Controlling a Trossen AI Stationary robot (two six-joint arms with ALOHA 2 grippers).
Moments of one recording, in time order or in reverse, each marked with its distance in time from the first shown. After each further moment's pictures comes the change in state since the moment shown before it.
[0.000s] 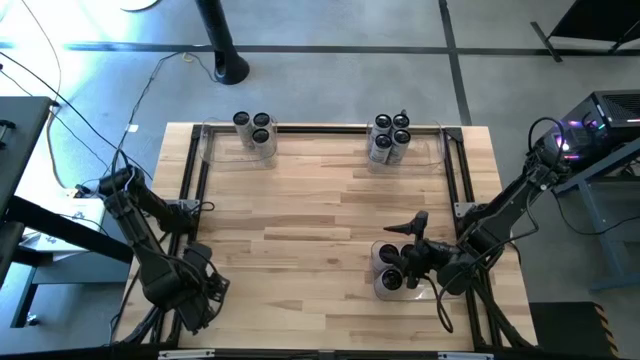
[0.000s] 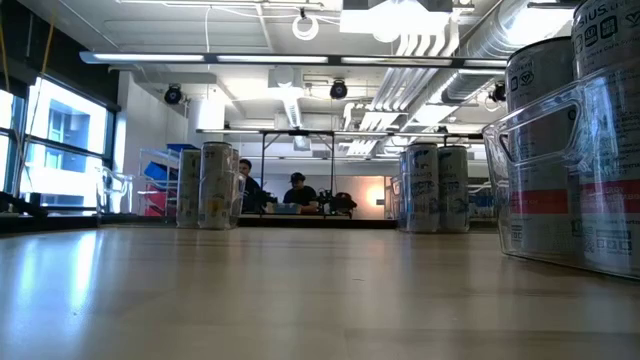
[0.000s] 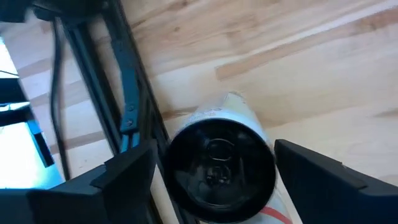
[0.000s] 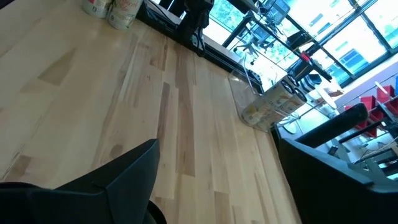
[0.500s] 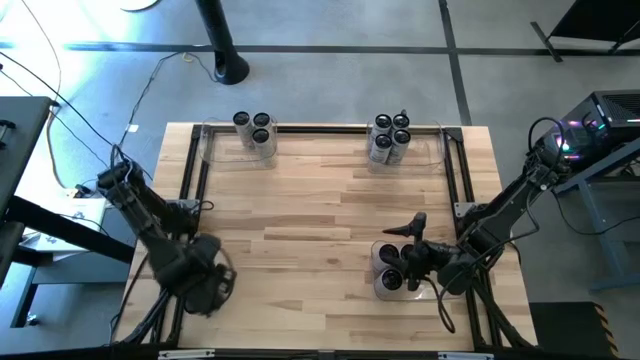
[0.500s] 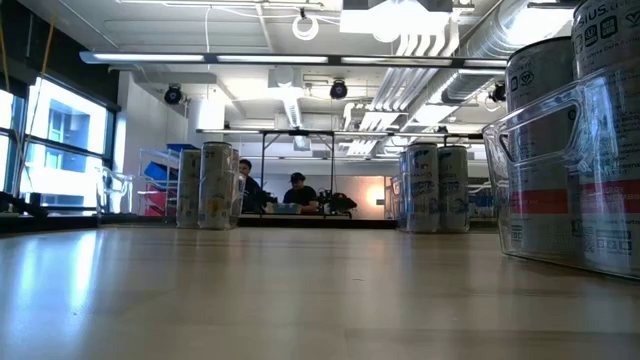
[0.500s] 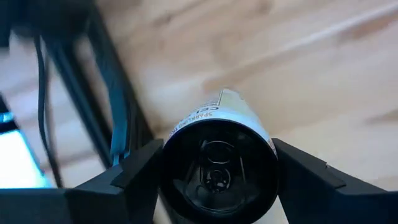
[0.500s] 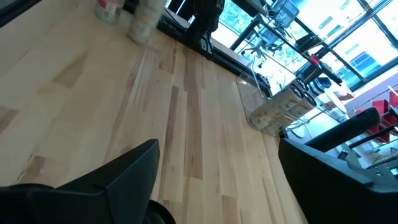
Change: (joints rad) left arm 0.093 -0.059 -0.062 0.045 -0.026 0.133; right arm 0.000 0.000 0.000 0.016 -0.038 -0.010
